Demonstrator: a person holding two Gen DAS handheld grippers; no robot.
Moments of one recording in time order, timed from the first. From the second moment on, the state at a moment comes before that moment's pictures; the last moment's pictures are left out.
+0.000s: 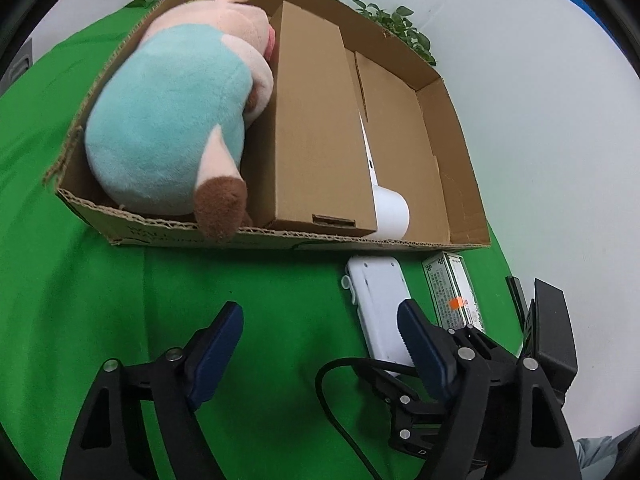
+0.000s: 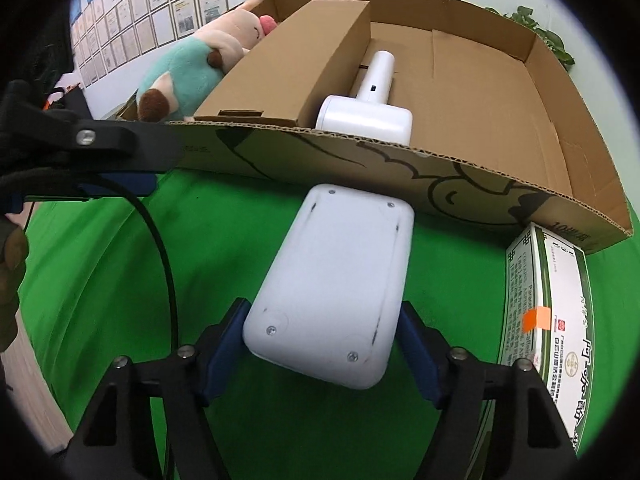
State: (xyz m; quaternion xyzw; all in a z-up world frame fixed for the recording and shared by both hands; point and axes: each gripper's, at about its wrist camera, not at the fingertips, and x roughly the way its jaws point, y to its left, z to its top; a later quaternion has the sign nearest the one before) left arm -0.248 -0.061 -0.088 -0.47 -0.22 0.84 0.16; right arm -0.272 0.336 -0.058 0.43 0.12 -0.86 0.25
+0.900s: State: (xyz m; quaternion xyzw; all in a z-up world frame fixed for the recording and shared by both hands) left arm -0.251 0.006 -0.143 -0.54 -0.32 0.73 0.29; right arm -0.236 0.379 -0.050 0.46 0.00 -0.82 0.34
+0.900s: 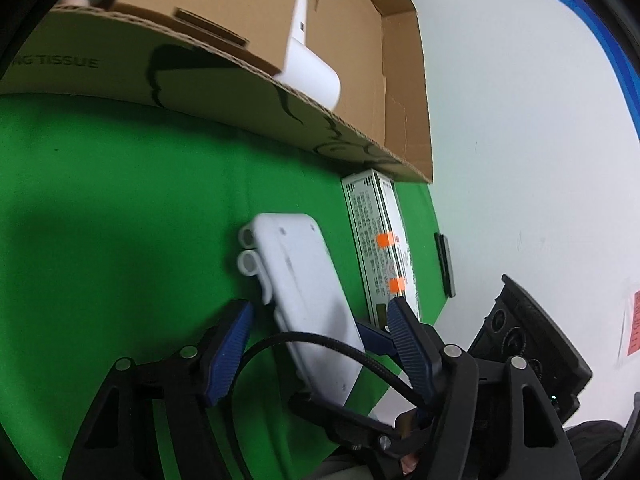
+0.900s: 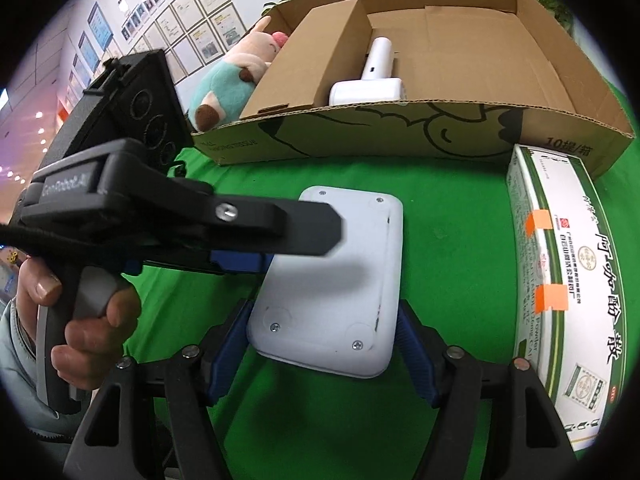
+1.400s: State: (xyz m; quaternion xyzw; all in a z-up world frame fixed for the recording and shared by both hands) left arm -0.243 0.005 -0.097 -0.50 -0.27 0.78 0.28; right arm -0.220 0.366 -0.023 0.39 0.05 -0.86 0.33
